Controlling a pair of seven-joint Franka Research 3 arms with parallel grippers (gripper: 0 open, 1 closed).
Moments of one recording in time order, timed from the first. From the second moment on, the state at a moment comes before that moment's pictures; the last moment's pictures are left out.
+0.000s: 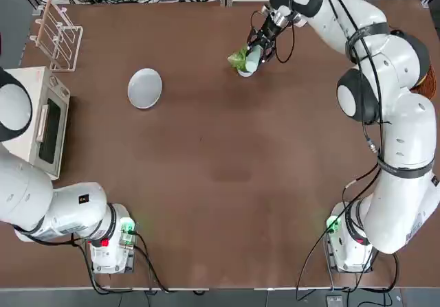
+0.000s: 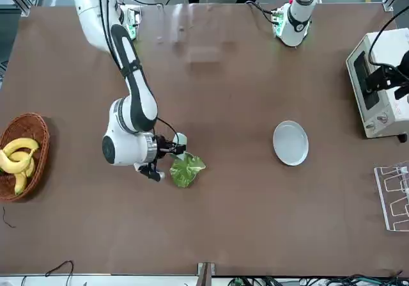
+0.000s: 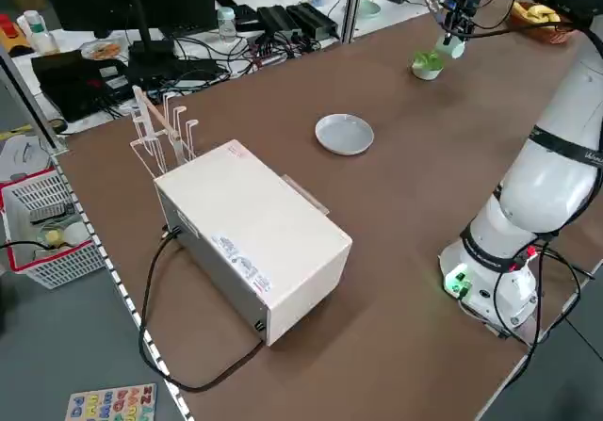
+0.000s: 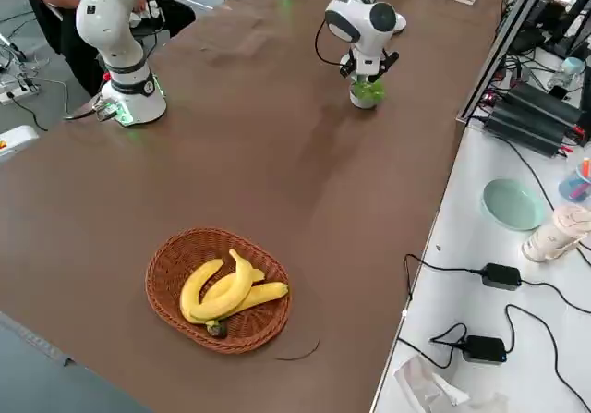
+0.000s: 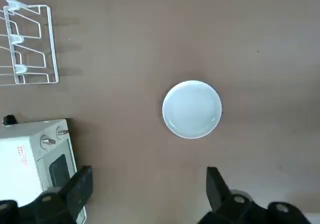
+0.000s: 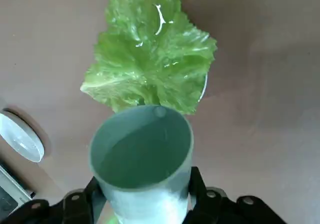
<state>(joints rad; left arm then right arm) 0.20 0.08 -0.21 -1.41 0.02 1.49 0.03 0.59 0.68 -0.24 -1.50 0.86 1.93 0.28</state>
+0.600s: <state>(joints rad) 0.18 0.08 -0.23 -1.41 0.02 1.49 0.04 0.59 0.68 -0.24 -1.48 0.86 1.92 0.23</state>
